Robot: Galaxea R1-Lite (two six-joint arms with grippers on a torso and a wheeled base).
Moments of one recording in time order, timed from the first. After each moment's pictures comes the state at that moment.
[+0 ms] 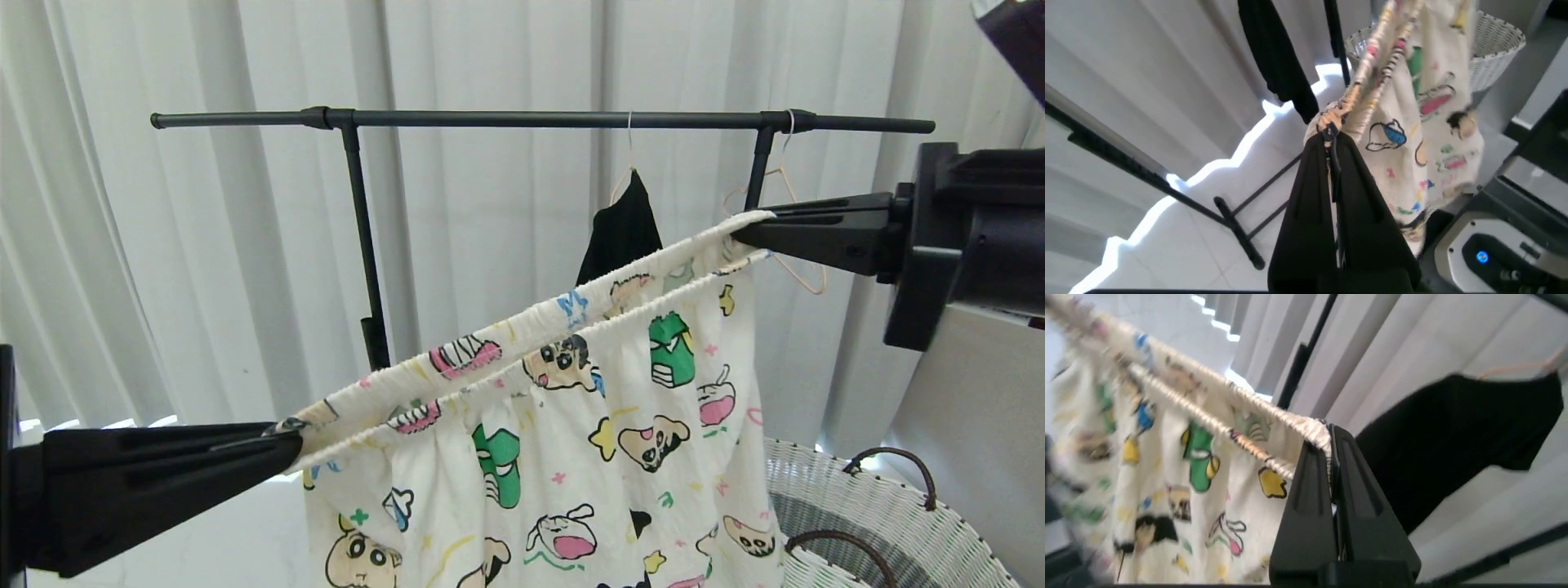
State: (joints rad) left arm -1.06 1.04 -1.06 0.48 0.28 0.09; right arm 0.76 1.34 -1.19 -0.03 0.23 -0.23
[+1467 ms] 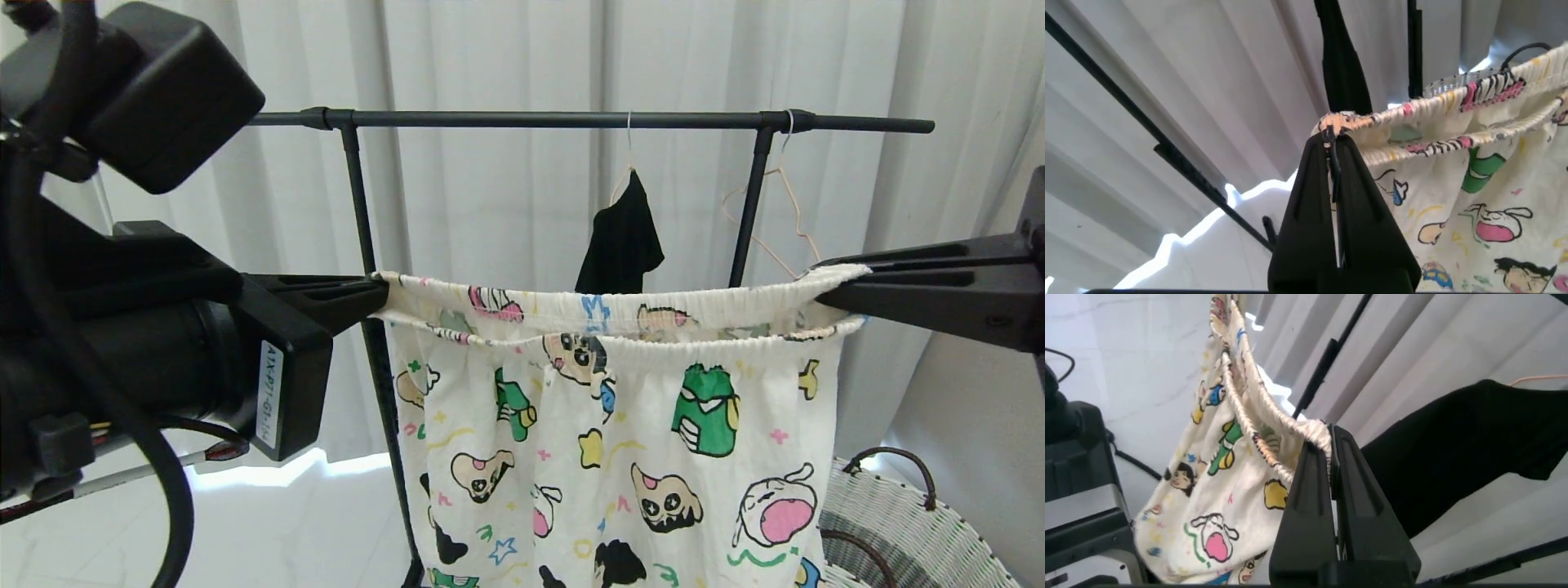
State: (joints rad) left arm -0.92 1.25 -1.12 0.21 0.46 0.13; right arm 0.89 1.20 -1.18 0.20 0.17 -0.25
